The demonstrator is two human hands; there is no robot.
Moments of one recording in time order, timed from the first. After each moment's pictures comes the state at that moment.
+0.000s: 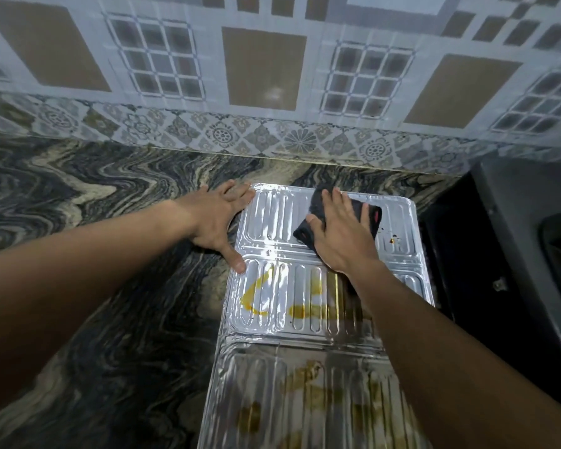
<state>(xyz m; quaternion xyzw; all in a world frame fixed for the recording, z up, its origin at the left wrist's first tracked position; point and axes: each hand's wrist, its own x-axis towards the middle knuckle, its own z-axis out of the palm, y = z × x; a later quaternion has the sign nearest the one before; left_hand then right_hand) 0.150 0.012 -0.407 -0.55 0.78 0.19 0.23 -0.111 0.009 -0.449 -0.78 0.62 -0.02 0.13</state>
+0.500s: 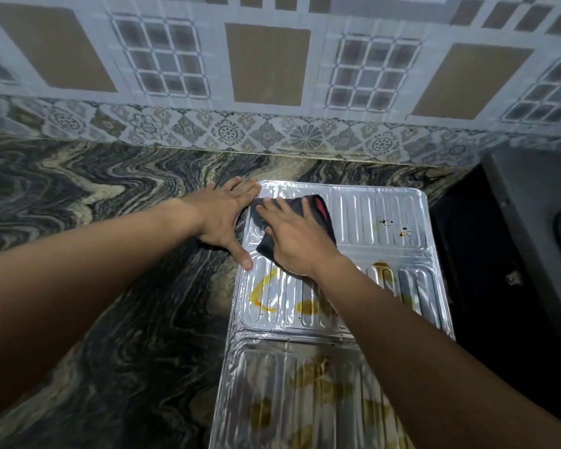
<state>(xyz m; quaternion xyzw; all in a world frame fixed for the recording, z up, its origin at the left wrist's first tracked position) 0.151 0.012 -0.410 -0.56 0.78 0.18 0.22 -0.043 0.029 -0.442 -0.89 0.42 -0.01 0.15</state>
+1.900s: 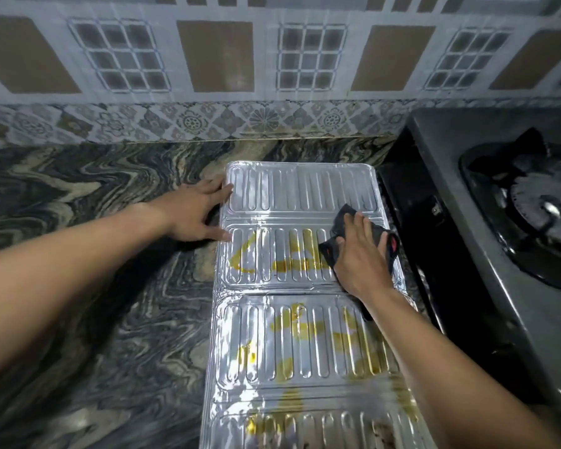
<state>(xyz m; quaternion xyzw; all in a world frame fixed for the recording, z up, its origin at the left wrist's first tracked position) 0.148 0.060 -0.394 -0.54 0.81 0.17 0.16 -0.172 0.136 -0.451 -0.67 0.72 -0.05 0.16</state>
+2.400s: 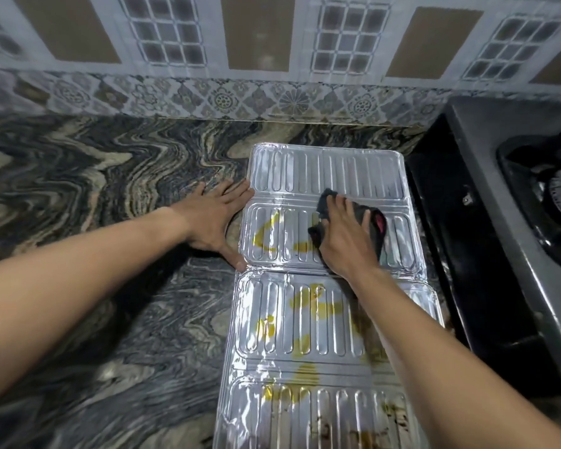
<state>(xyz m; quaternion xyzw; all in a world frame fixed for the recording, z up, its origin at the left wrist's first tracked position) 0.155 0.111 -0.414 -0.53 0.80 0.18 0.21 -0.117 0.134 -0.444 -0.74 0.65 -0.04 0.16</state>
